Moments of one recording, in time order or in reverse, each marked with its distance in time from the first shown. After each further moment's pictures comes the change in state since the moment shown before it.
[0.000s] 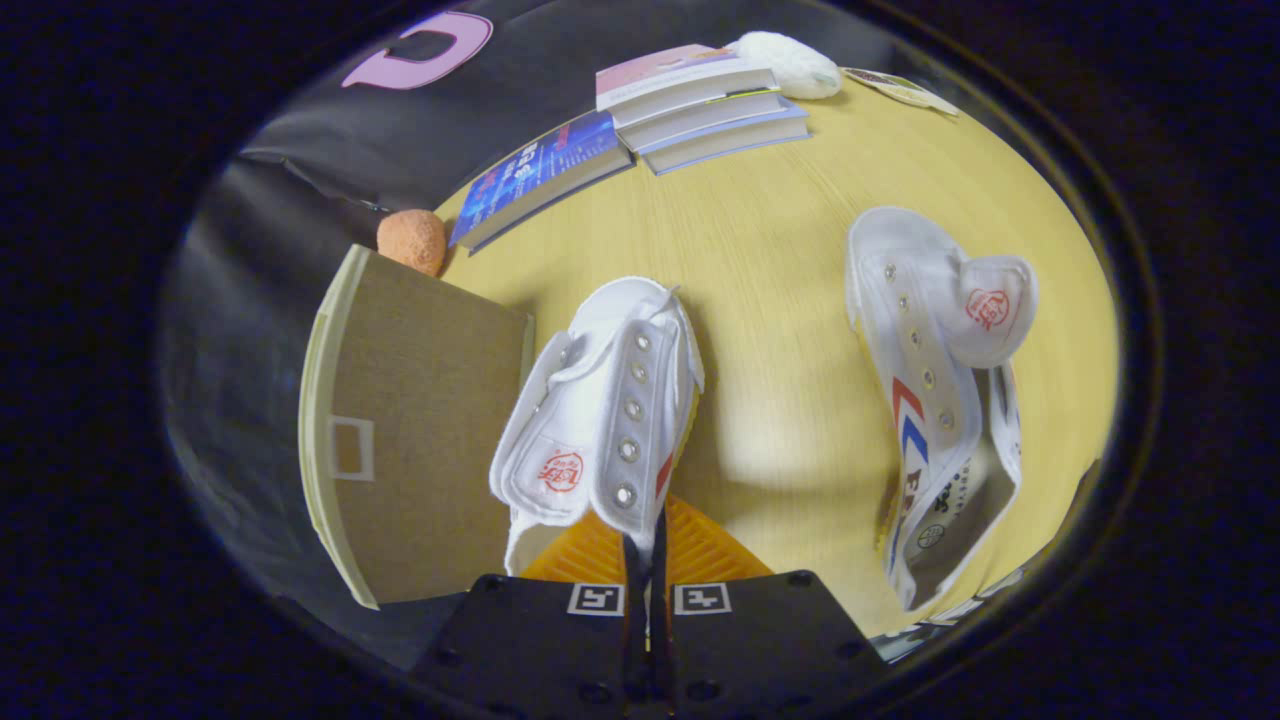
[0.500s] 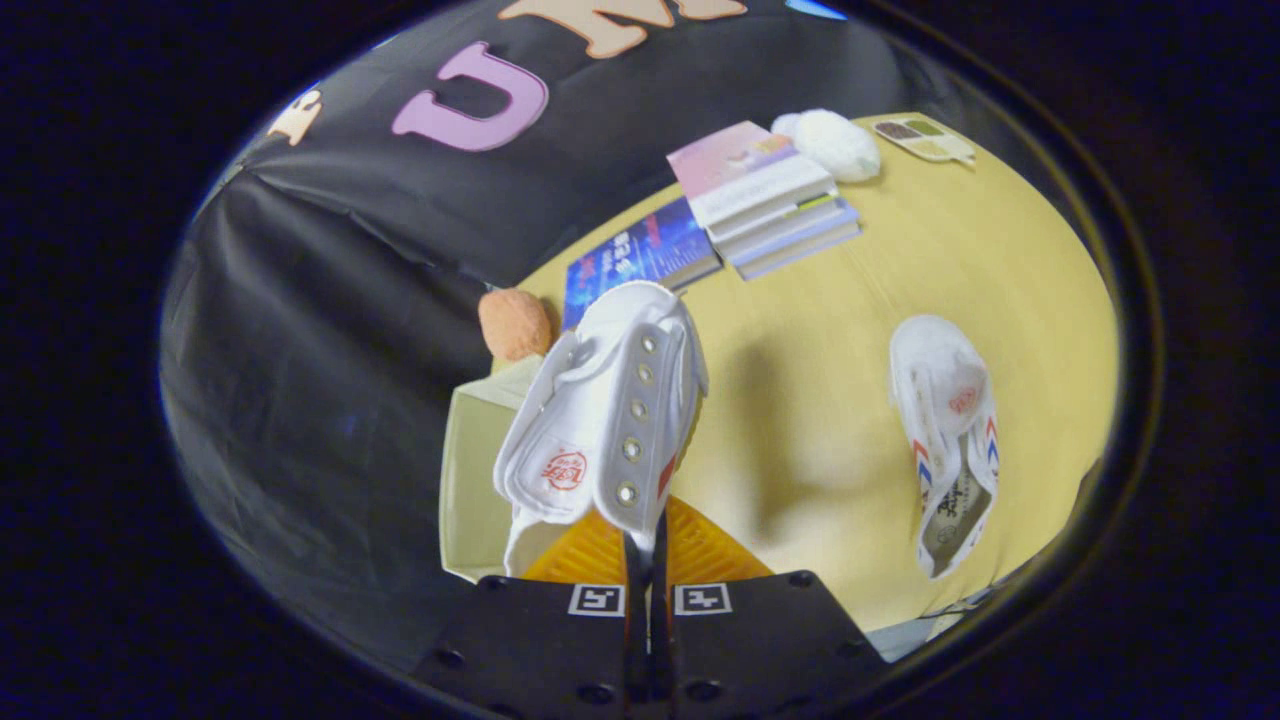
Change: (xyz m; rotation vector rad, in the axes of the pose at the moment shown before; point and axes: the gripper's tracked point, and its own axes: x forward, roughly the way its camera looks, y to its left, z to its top) arm -0.099 0.096 0.063 0.010 -0.199 0.181
